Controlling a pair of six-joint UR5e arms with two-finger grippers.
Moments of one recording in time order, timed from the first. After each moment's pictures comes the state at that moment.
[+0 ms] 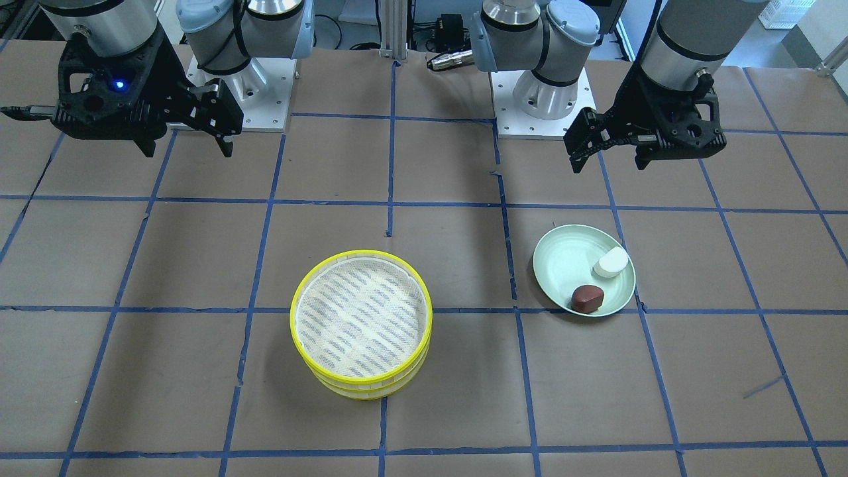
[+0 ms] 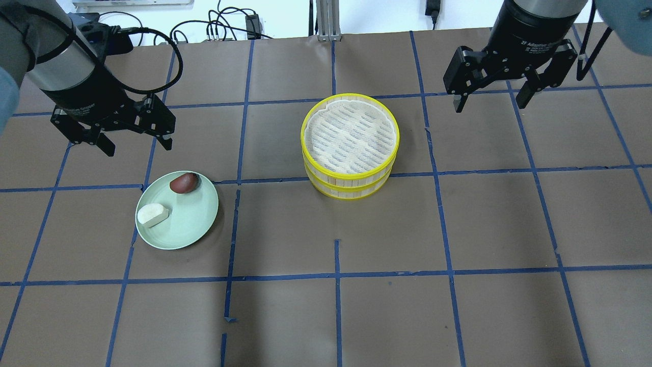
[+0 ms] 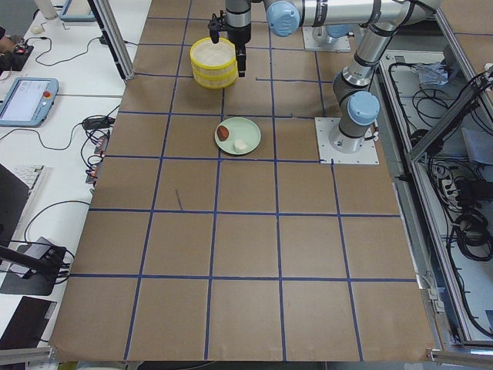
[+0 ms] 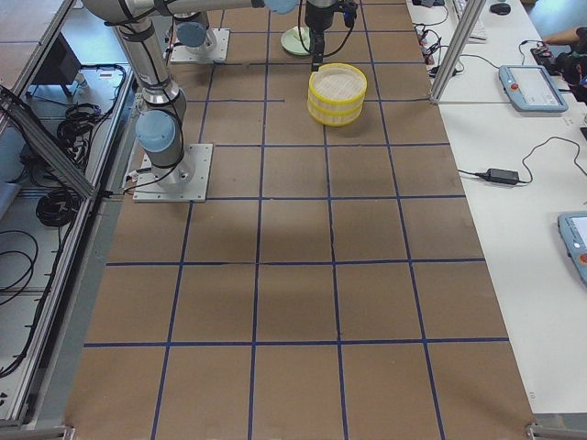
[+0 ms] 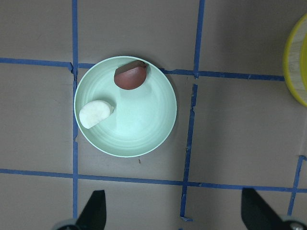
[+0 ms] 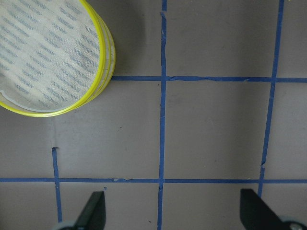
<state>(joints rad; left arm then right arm) -1.45 -1.51 -1.66 -1.59 1.59 0.04 1.58 -1.55 1.46 -1.43 -1.56 -0.02</state>
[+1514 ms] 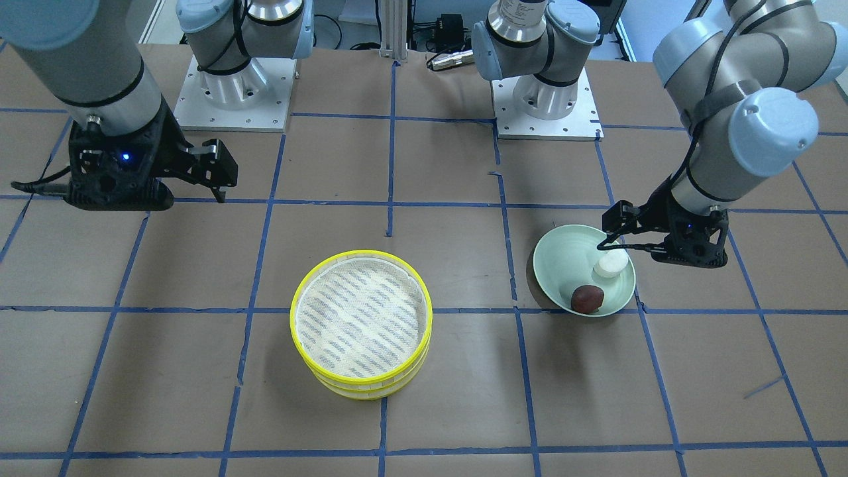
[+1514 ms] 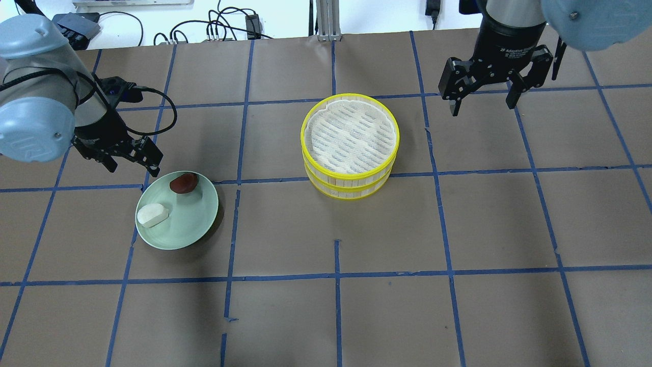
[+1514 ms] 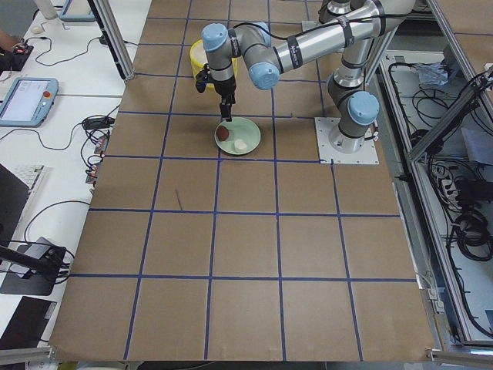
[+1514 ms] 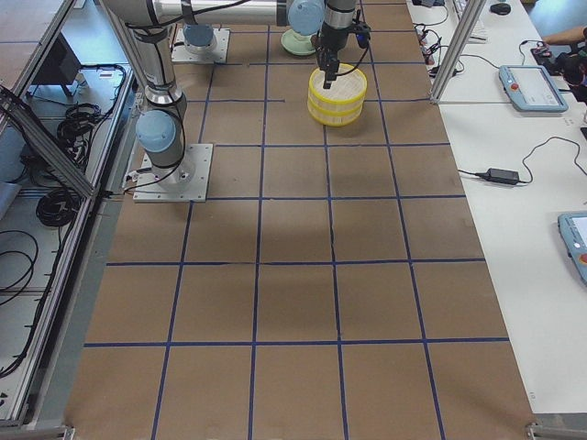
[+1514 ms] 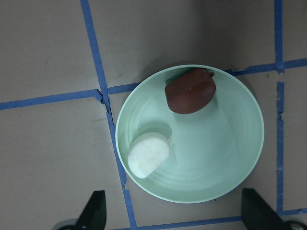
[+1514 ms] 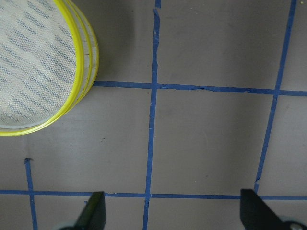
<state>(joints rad) -1.30 -1.74 -1.83 -1.25 1.65 0.43 1.58 -1.41 1.45 -1.48 -1.61 -0.05</state>
